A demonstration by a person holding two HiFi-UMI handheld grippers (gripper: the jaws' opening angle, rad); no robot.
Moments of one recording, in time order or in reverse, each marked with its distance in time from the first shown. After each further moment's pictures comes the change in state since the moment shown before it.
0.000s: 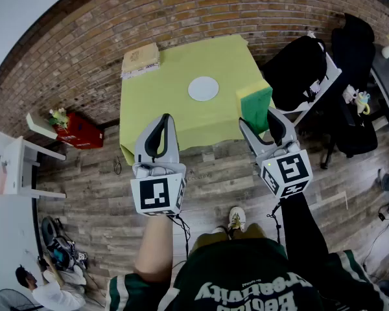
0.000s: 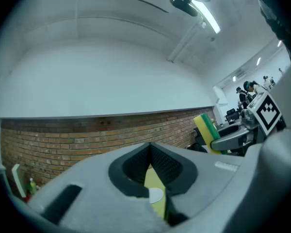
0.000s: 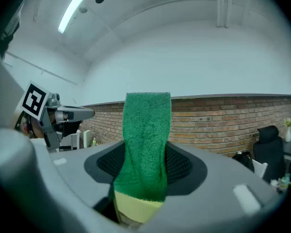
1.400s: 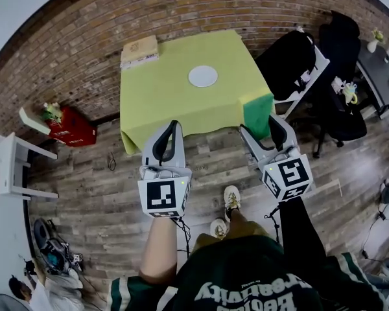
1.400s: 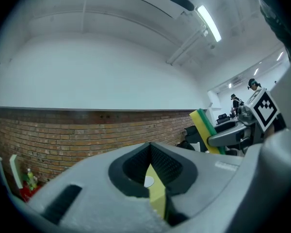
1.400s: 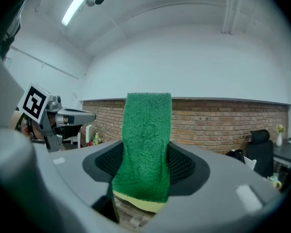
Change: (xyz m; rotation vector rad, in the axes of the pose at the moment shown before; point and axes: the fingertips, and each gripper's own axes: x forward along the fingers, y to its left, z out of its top) left arm -0.102 0.009 -0.024 -0.057 0.027 -0.072; right arm -0.061 0.096 -0.006 -0.034 0.044 -0.036
